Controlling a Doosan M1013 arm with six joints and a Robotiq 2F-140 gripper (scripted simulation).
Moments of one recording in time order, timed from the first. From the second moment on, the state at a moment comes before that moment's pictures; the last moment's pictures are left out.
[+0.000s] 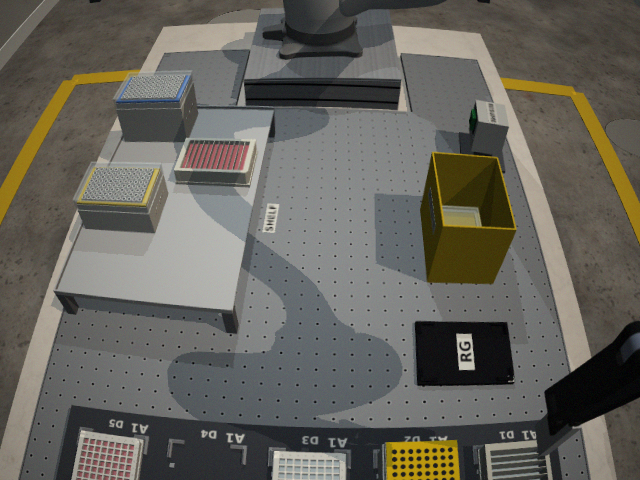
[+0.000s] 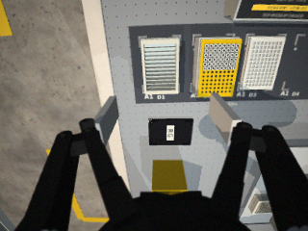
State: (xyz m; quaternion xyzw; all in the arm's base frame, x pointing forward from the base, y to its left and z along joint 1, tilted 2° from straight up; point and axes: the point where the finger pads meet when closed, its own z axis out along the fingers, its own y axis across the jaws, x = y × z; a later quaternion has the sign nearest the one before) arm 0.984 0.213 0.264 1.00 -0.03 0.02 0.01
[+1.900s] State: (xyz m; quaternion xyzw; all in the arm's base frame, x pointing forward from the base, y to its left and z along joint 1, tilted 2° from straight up) arm 0.987 0.211 0.190 1.00 -0.03 0.02 0.01
